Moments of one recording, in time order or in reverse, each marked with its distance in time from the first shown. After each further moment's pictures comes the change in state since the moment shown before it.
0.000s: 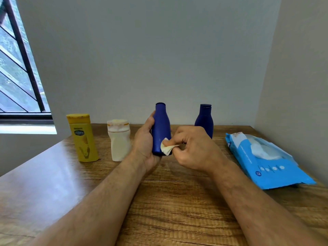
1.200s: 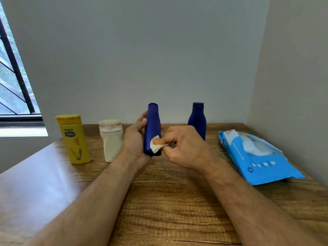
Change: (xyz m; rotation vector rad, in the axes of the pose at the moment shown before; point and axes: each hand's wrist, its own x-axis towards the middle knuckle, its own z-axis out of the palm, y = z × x) left_hand 0.000 0.003 -0.003 -0.033 0.028 0.022; right_hand 0.002 -0.001 0.005 0.074 -0.043 0.049
